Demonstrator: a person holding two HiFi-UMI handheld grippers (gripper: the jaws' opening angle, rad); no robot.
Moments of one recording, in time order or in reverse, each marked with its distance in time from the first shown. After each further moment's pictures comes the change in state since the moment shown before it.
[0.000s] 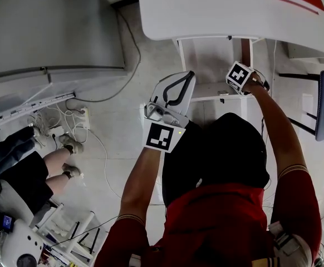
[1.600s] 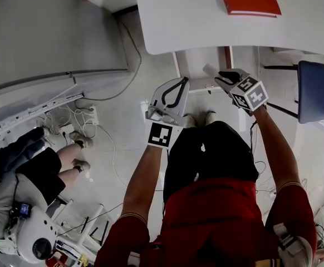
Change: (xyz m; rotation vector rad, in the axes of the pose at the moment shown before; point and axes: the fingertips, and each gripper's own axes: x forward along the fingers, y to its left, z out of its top) left arm -0.012 -0.013 0.126 -0.046 0.074 -0.010; right arm -0.276 0.089 0.032 0.150 -0.762 0.056
